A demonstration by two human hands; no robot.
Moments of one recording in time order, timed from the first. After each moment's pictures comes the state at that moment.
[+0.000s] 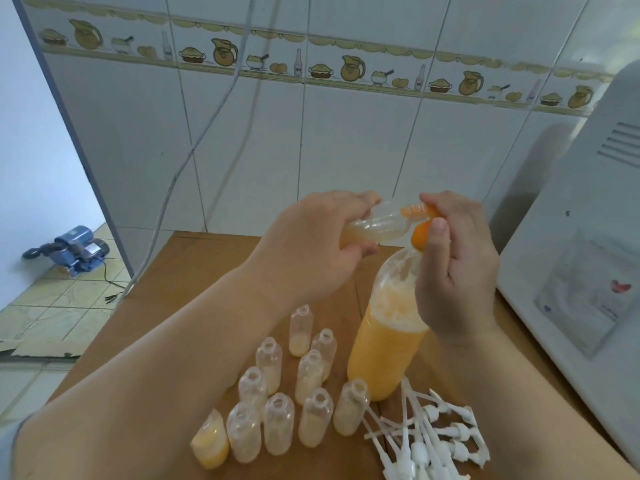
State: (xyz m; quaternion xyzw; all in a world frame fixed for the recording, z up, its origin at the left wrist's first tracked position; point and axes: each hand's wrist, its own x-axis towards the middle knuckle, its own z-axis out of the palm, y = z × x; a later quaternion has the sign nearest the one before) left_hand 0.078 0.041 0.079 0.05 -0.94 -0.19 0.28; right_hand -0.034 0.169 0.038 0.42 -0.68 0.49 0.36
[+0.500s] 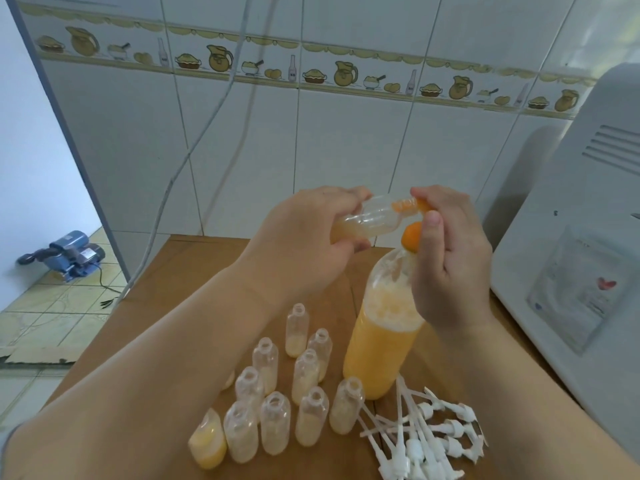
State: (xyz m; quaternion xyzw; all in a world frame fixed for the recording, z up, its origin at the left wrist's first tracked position) left_hand 0.079 0.041 0.084 0.05 -0.93 -0.20 0.30; right_hand -0.032 0.173 0.046 0.42 -0.68 0.49 0.34
